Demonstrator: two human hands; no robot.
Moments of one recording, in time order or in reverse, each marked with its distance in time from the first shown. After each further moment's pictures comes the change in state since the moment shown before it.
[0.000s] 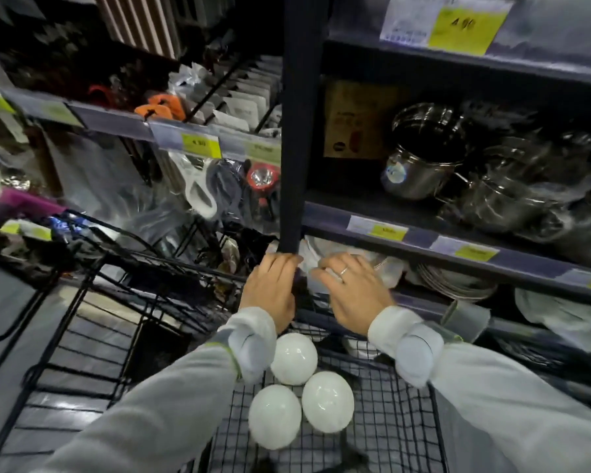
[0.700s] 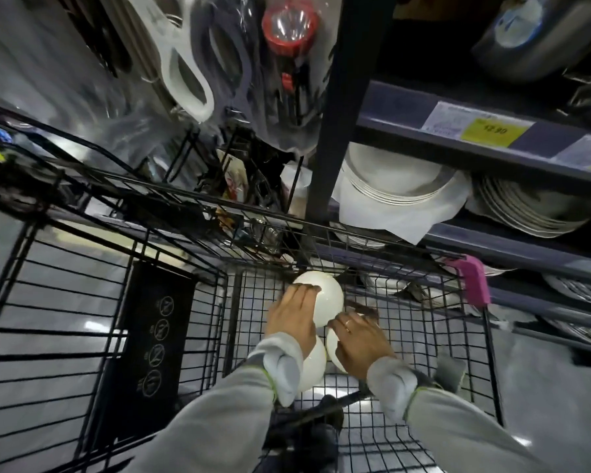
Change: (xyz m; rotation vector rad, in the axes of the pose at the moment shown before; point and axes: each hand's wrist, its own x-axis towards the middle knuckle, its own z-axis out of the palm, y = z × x) left_hand -0.109 -0.034 0.132 -0.059 -0.559 -0.289; right_hand -0.126 -0.075 0.192 0.316 -0.705 0.347
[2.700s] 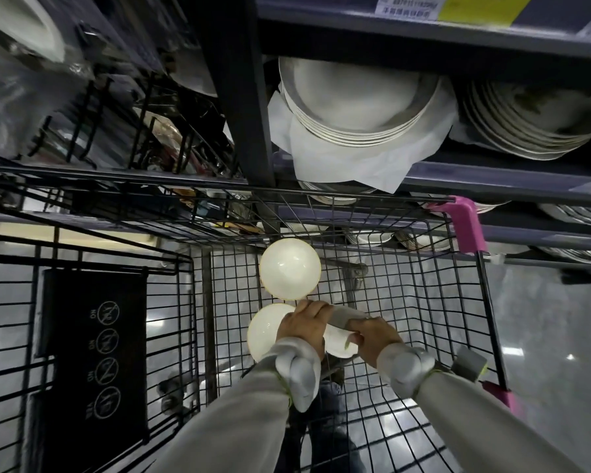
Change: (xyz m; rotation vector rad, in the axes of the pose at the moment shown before) left_hand 0.015 0.024 0.086 0.073 -0.440 0.151; right_hand -0.023 0.055 0.062 0.318 -0.336 0.441
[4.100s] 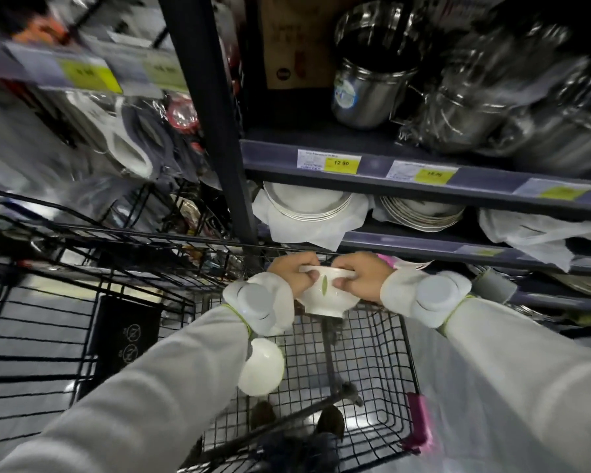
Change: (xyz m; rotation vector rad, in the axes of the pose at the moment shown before) left_hand -0.079 0.111 -0.197 -0.611 0.357 0.050; right_hand -0.164 -0.049 -0.231 0.129 0.263 -0.368
